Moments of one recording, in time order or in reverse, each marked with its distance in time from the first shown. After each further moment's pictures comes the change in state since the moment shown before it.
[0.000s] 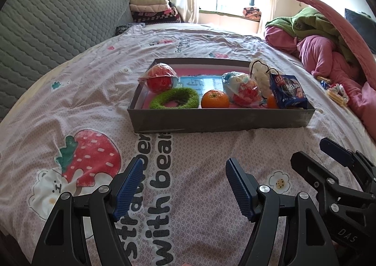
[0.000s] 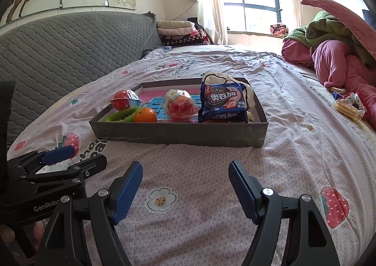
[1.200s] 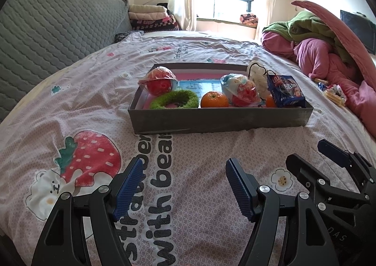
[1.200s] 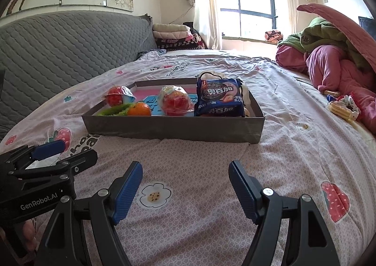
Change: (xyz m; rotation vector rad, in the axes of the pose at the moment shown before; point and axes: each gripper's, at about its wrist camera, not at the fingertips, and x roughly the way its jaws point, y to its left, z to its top) left arm 0.000 0.001 -0.011 0.010 -0.053 -0.011; right arm 0.005 0.004 -0.014 -0.024 -0.034 -0.063
